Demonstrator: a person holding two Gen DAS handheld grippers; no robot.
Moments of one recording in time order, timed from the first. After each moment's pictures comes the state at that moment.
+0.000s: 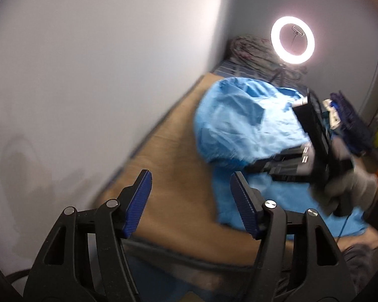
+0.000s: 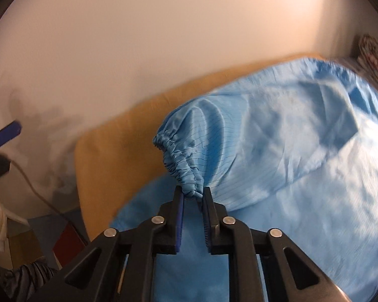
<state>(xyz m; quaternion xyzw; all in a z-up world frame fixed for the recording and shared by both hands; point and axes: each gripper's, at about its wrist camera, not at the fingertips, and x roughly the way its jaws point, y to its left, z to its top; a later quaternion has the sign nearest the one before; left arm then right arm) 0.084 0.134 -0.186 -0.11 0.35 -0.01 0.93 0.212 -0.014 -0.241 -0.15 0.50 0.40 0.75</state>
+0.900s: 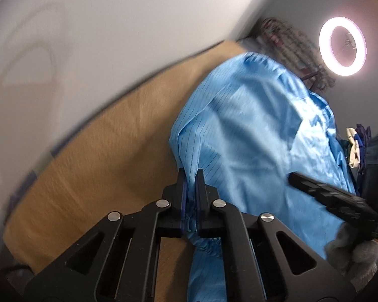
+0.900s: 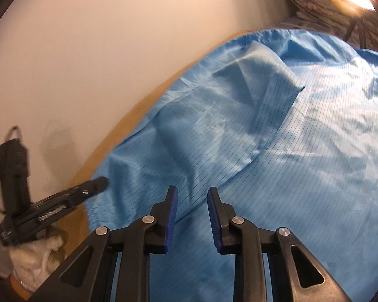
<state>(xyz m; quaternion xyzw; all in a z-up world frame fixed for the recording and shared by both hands) 0.252 0.127 -0.277 -0.22 0.42 0.03 0.88 0.309 -0.076 -0.275 0.02 0.51 0.30 0.81</state>
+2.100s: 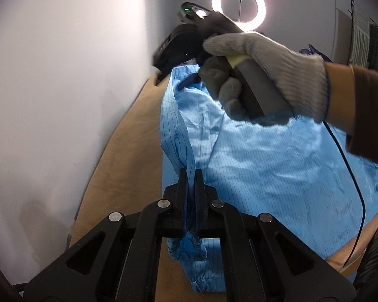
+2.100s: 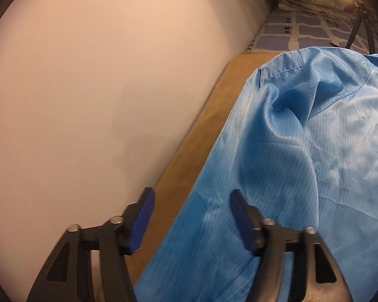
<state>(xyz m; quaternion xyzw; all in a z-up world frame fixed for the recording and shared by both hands) 0.185 0.047 -0.213 0.05 0.34 -0.10 0.93 0.430 -0.008 -0.214 0.13 0.52 0.25 0.81</state>
